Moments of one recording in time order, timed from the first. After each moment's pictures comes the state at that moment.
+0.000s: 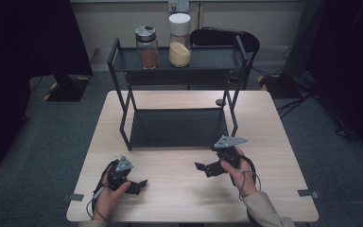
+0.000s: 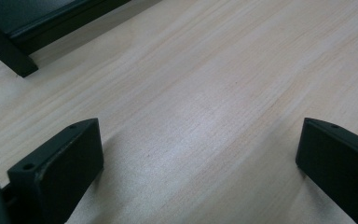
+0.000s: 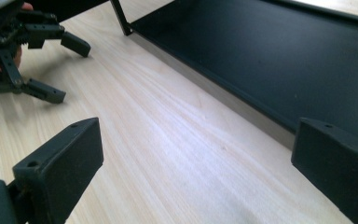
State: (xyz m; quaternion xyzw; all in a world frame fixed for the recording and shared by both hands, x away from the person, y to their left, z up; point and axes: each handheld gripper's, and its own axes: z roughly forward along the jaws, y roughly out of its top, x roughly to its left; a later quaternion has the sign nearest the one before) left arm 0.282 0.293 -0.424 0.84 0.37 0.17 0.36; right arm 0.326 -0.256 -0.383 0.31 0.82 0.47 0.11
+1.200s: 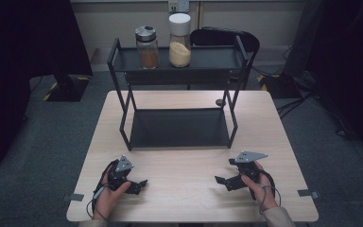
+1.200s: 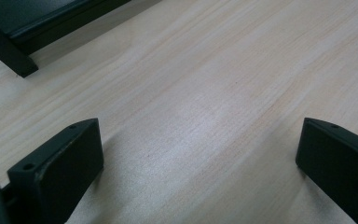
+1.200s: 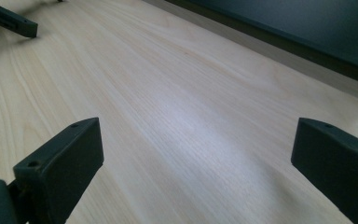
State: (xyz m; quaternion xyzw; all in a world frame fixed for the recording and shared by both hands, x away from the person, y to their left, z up) left arm 0.281 0.293 -0.424 0.84 0.37 0.17 0.36; right arm 0.304 -0.319 -0.421 0.33 0.82 0.45 0.10
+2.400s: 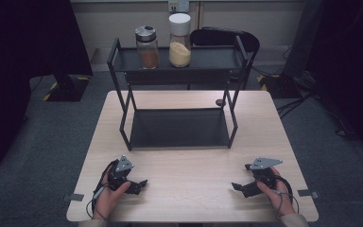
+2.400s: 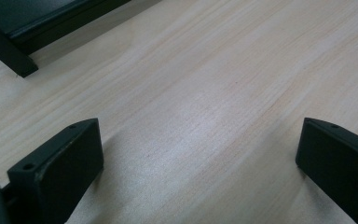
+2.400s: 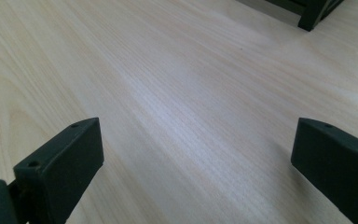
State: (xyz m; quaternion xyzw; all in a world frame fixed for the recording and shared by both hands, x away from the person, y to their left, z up) left arm 0.281 0.293 -0.424 0.84 0.37 0.17 0.36; right arm 0.291 -0.358 -0.423 0.33 0.84 0.41 0.12
